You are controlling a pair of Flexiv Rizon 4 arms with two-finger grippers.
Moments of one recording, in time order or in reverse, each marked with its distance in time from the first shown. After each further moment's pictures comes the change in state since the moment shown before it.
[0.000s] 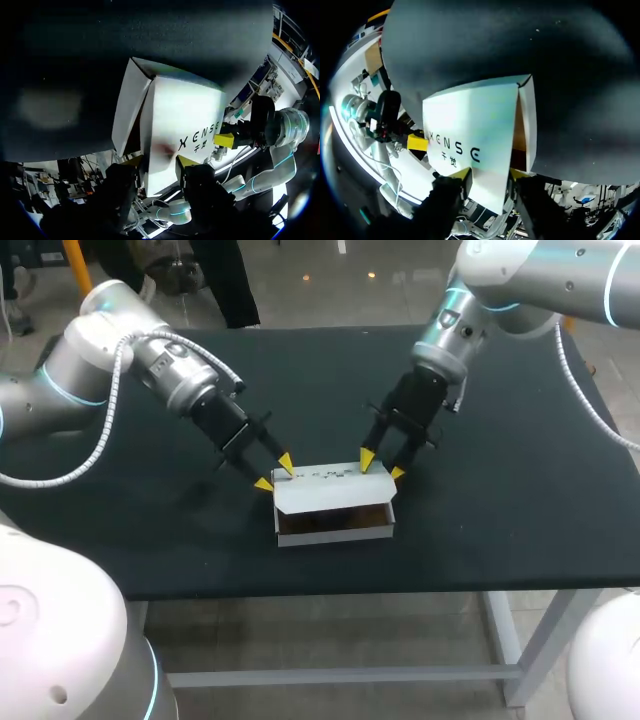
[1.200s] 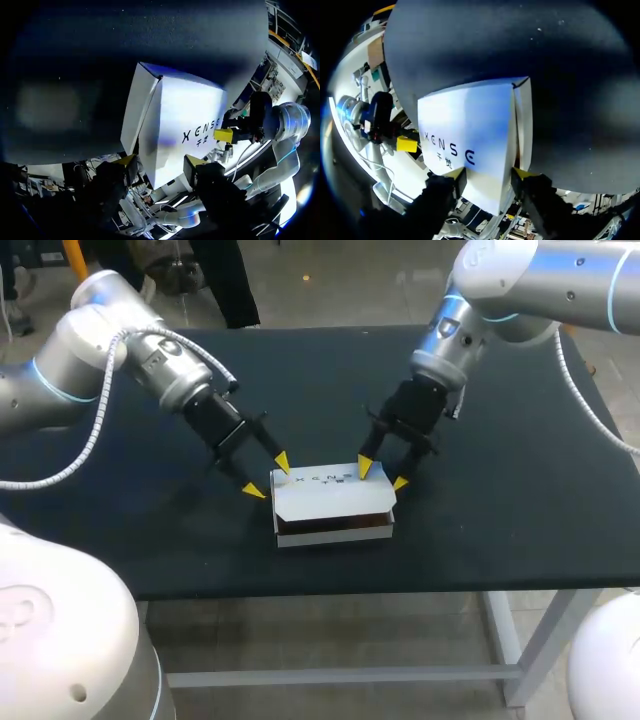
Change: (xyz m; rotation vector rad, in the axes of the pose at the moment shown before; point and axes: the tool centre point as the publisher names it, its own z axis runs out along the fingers) left arm -0.012 0.004 -0.008 0.066 -0.040 0.046; right arm -0.011 0.005 0.010 -0.031 -0.028 -0.054
